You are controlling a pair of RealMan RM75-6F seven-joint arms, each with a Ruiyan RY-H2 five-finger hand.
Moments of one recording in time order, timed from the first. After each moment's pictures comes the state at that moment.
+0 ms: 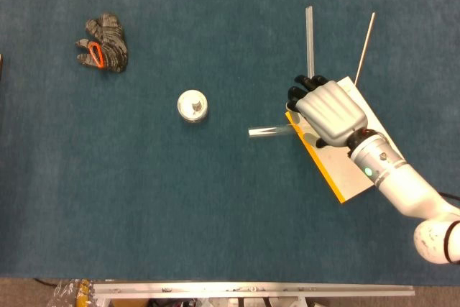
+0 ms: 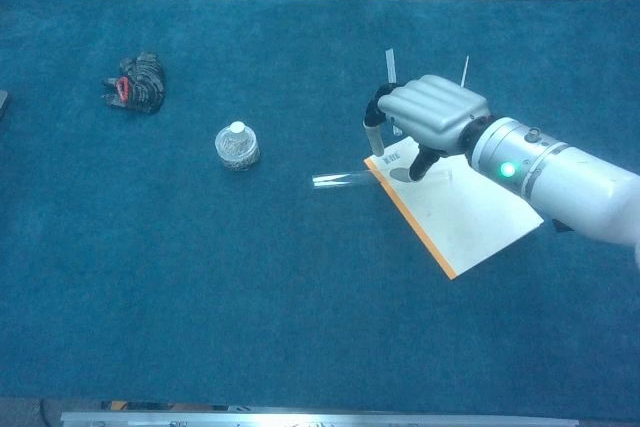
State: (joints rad) left arm -0.10 -1.07 -0.02 -1.57 1.56 1.50 -0.01; right arm 0.77 -1.51 0.09 -1.72 -1.00 0.93 -0.70
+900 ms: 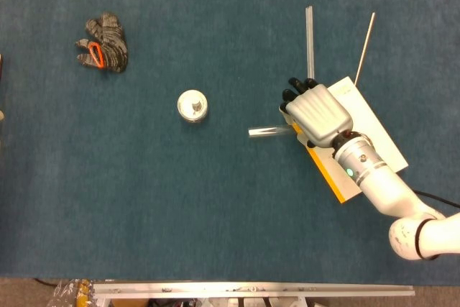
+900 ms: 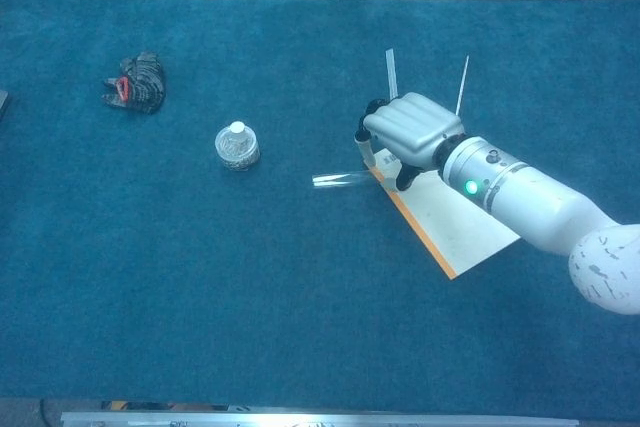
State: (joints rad) left arm -0.13 -1.10 -0.01 -1.50 1.57 1.47 -0.08; right arm 0.81 -1.66 0.05 -1.58 -0.93 0.97 -0.78
